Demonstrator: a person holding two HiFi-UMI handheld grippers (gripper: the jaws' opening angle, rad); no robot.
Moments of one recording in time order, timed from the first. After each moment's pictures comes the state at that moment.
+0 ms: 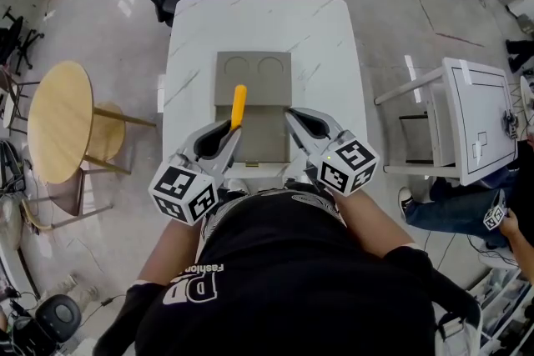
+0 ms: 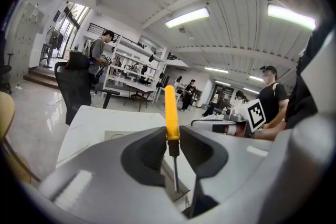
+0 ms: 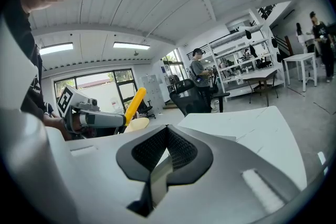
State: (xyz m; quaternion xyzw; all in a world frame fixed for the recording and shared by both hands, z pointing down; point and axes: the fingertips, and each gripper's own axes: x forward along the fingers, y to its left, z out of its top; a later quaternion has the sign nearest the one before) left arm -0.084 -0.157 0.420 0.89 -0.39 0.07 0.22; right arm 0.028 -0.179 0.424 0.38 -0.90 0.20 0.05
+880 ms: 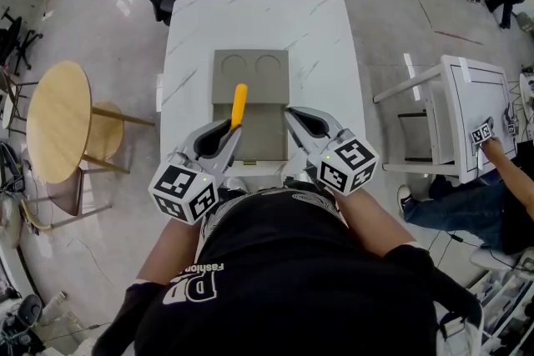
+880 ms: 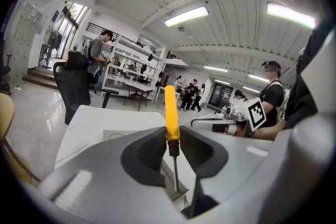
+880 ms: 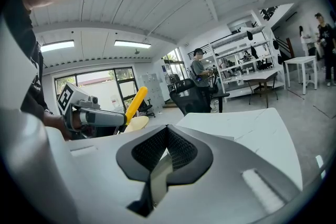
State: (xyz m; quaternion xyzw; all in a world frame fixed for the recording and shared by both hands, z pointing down) left arm -0.078 -0.155 0.422 0.89 -0.39 0.08 0.21; right arm 0.031 -0.175 0.425 0.38 -0.91 0.19 0.06
